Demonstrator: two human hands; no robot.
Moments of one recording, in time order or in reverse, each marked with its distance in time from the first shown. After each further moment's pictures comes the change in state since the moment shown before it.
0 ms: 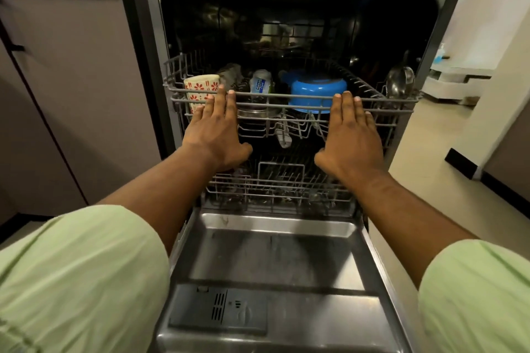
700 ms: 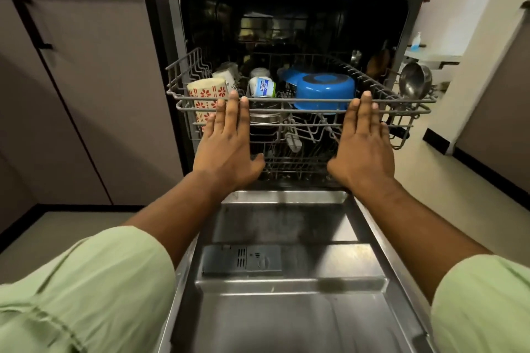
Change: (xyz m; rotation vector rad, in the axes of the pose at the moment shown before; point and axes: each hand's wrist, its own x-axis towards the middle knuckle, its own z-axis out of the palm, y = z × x) left_hand -0.123 -0.011 -0.017 -0.094 0.136 0.146; right_hand -0.112 -0.027 -0.051 -0.047 -0.082 0.167
